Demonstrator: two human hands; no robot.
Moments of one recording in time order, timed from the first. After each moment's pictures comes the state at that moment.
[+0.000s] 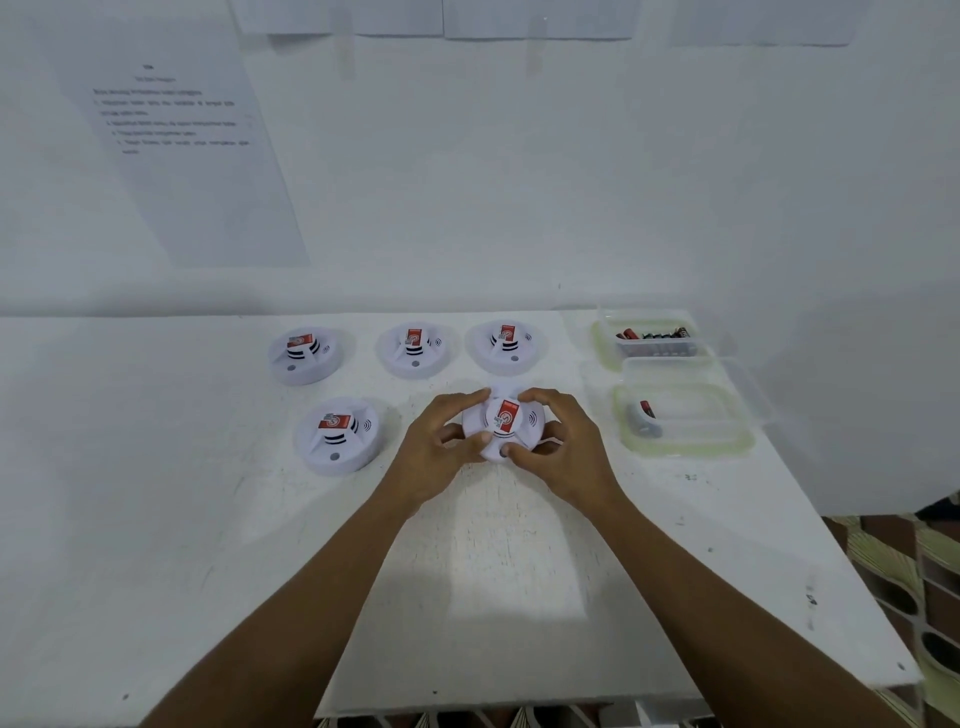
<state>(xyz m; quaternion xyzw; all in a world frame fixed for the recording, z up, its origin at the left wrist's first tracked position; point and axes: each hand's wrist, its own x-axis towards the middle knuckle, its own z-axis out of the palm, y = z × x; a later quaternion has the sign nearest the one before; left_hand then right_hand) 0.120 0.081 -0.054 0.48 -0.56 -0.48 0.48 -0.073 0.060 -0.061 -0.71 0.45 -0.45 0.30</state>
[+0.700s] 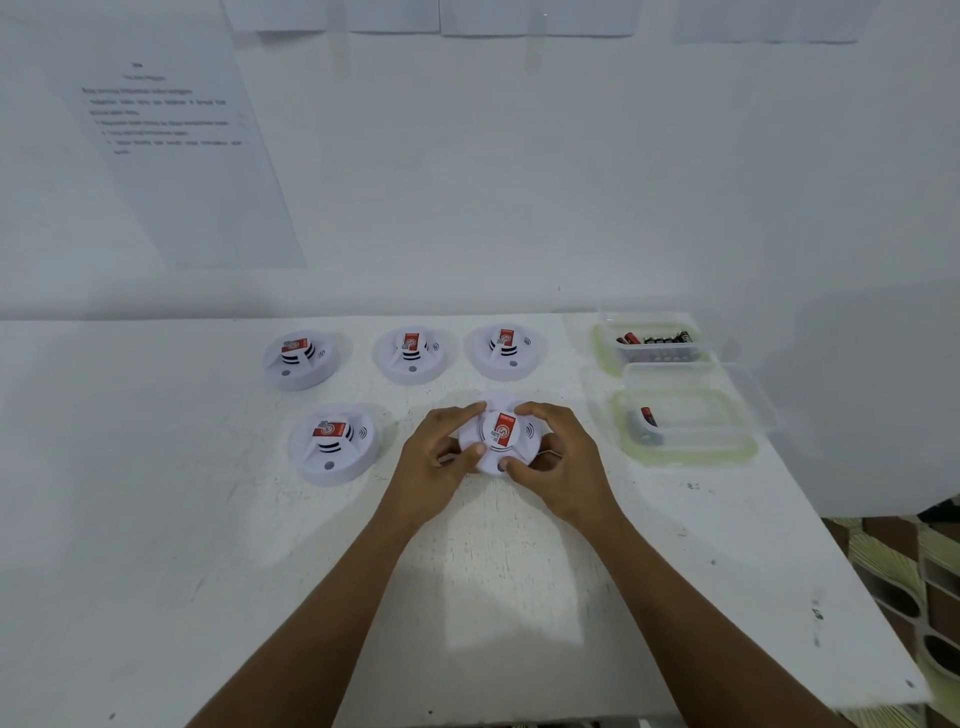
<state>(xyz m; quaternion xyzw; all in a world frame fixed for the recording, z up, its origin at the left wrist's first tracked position) 0.119 0.080 -0.075 0.52 -0.63 -0.35 0.47 -0.071 0.059 -0.074 -0.72 0.42 -0.47 0.28</state>
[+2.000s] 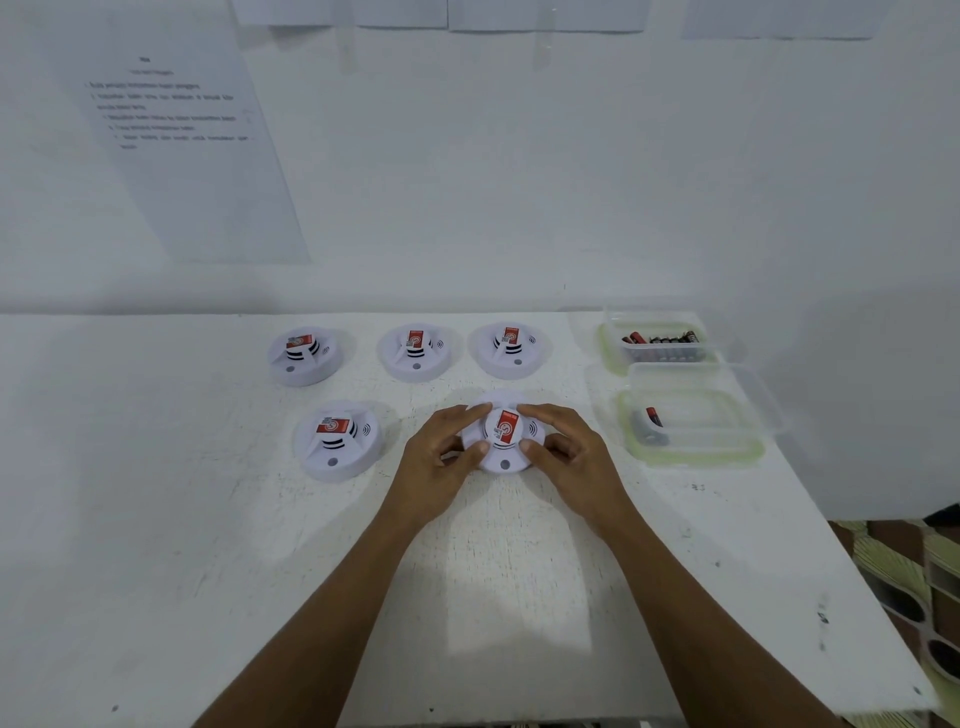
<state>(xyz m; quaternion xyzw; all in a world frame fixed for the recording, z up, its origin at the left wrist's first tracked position) 0.119 0.079 -0.082 0.49 -0.65 -0.31 0.49 -0.082 0.052 -0.084 -0.67 0.43 -0.46 0.40</state>
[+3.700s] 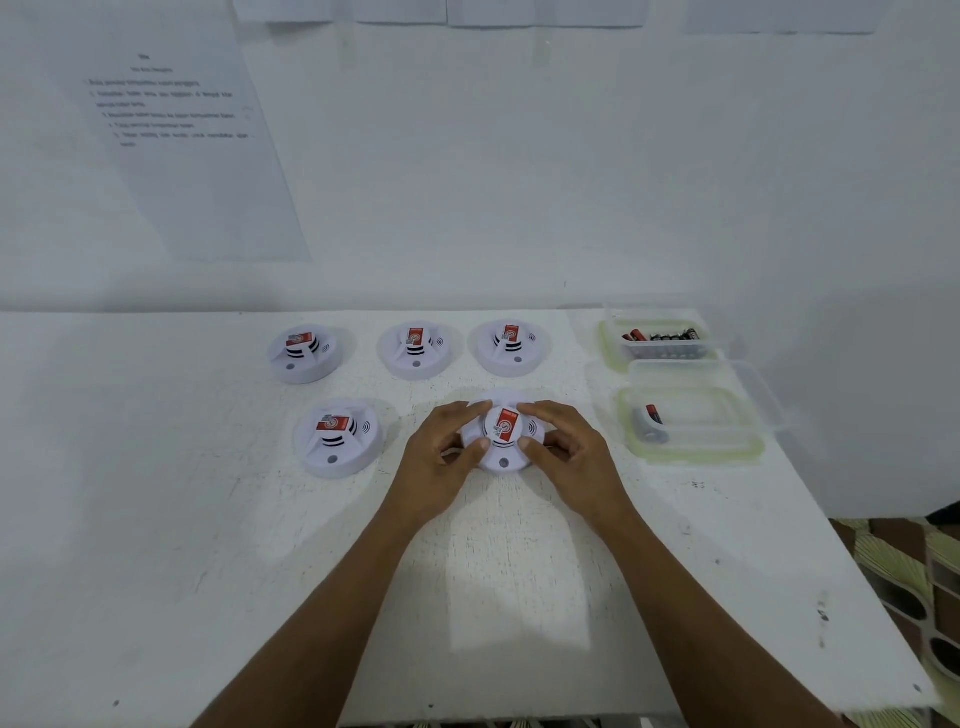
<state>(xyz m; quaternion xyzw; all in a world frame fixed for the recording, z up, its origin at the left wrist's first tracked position) 0.117 0.078 -0.082 0.50 -0.66 -0.28 0.48 -0.079 0.055 -0.081 -0.68 0.42 -0.47 0.38</state>
